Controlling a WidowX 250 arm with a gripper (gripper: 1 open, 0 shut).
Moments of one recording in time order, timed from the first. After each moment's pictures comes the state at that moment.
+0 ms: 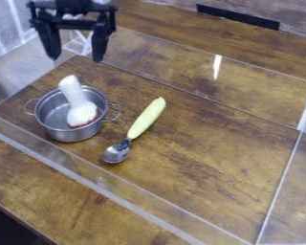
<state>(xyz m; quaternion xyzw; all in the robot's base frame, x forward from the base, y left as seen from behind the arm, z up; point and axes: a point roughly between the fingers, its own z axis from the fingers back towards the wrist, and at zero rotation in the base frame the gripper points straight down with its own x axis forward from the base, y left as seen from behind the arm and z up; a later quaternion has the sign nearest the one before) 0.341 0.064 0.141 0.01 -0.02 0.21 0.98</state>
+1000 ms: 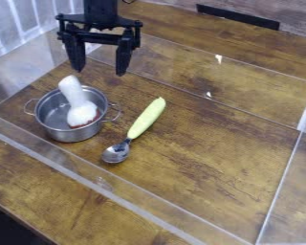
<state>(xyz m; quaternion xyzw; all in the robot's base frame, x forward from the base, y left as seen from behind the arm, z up) 0.347 0.052 0.111 0.02 0.03 0.20 0.98</state>
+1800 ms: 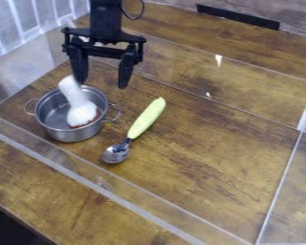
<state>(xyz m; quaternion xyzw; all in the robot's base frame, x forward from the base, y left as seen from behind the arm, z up) 0.348 0.051 0.092 0.04 0.05 0.21 0.98</state>
